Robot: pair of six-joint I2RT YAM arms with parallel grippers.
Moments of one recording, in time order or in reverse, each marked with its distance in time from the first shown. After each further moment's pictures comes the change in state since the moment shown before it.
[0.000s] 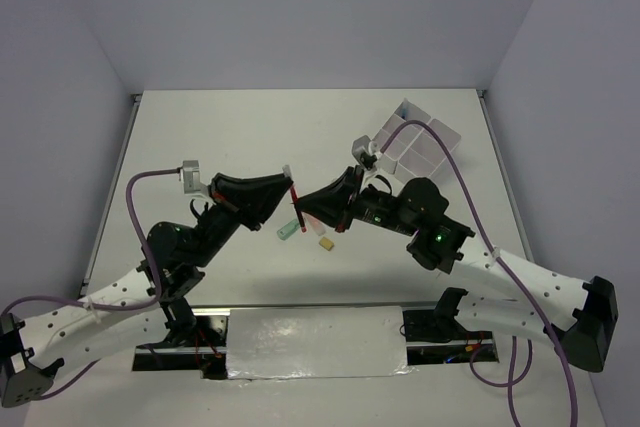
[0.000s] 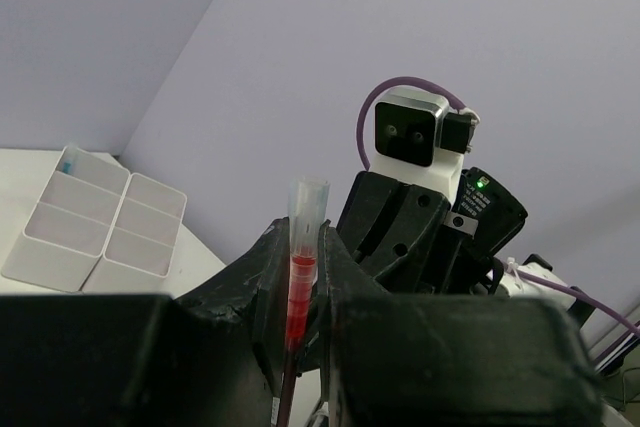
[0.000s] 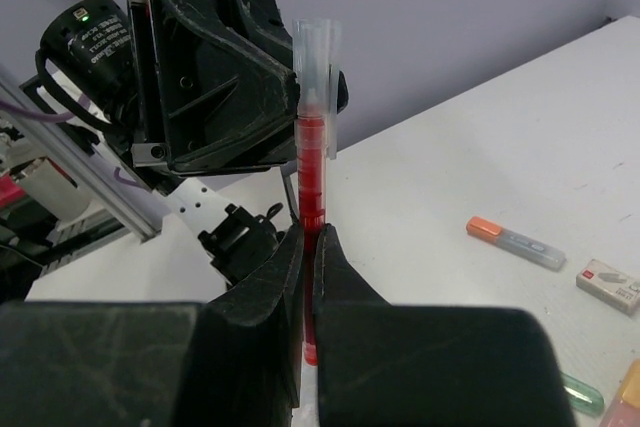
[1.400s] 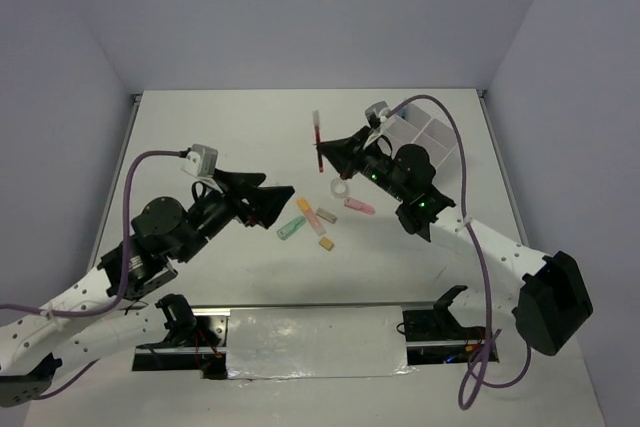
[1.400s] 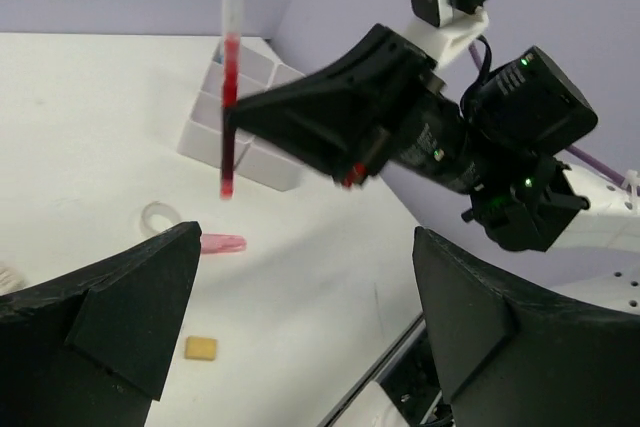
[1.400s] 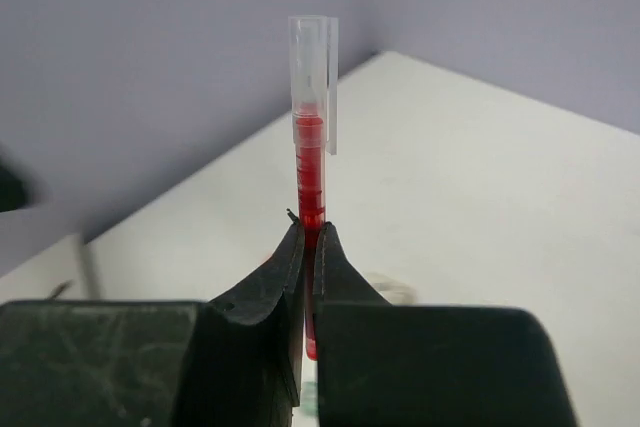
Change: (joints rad) left arm -0.017 -0.014 0.330 -0.718 -0.118 0.148; right arm -0.250 0.217 0.017 0.169 0.054 -0.126
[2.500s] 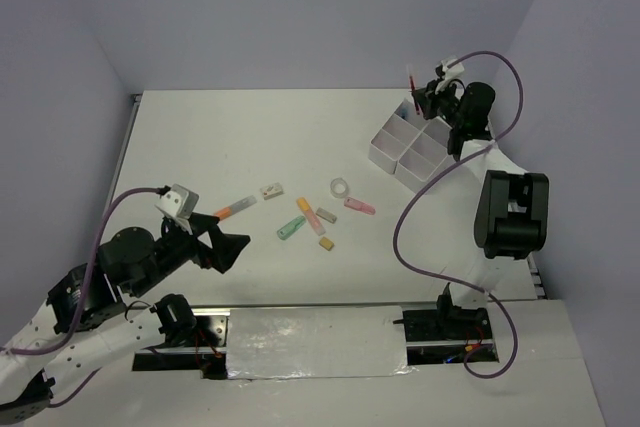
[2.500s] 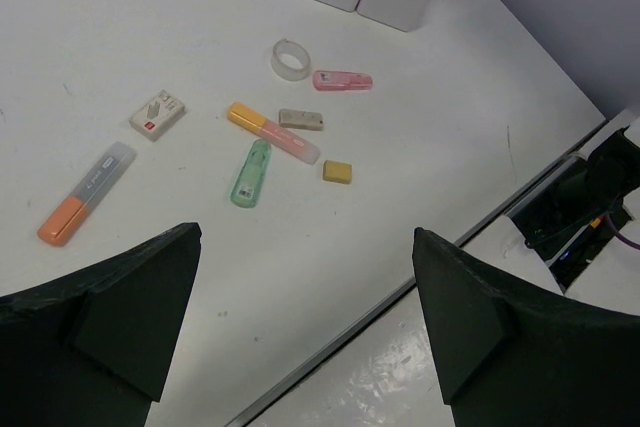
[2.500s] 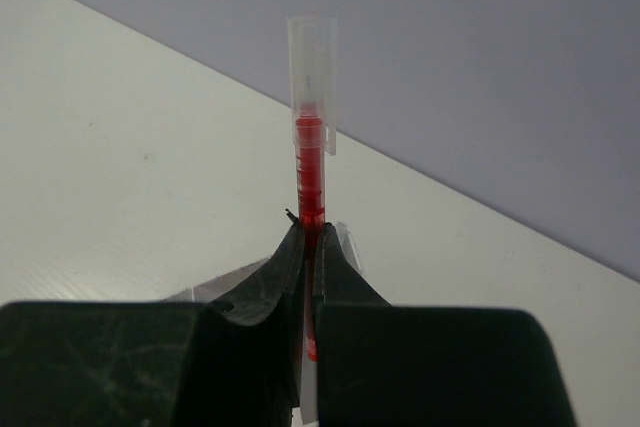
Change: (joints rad) left arm 0.000 -0.310 0.007 -0.662 -0.035 0.129; right arm -0.785 0.584 0.383 -0.012 -0.336 -0.467
